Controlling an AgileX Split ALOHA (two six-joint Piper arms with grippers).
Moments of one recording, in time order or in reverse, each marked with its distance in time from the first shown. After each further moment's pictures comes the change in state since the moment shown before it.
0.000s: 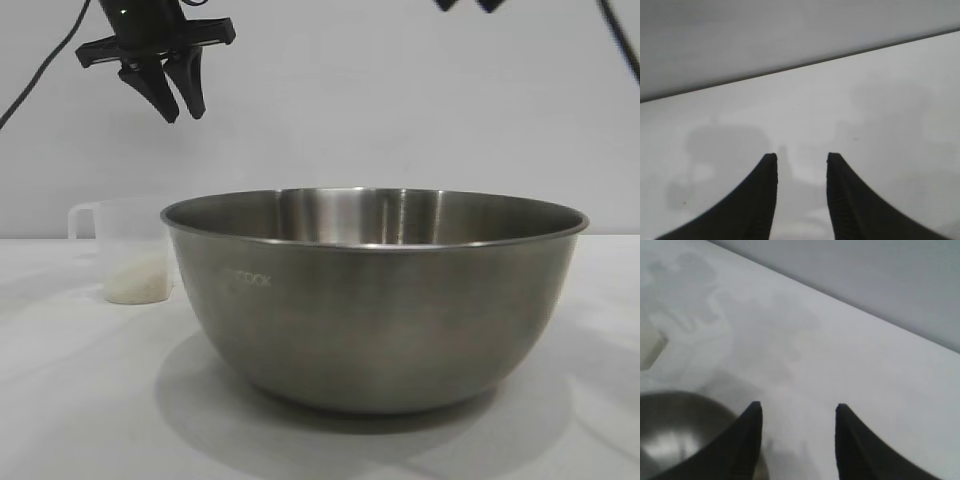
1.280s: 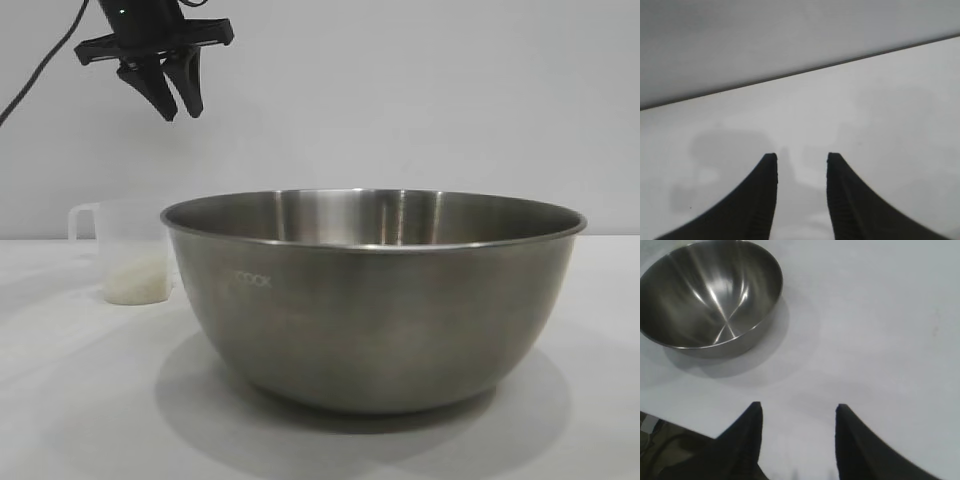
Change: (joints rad) left arm 0.000 -0.001 0.000 0.024 -0.013 0.000; right arm 0.000 -1.228 0.445 0.020 0.737 0.153
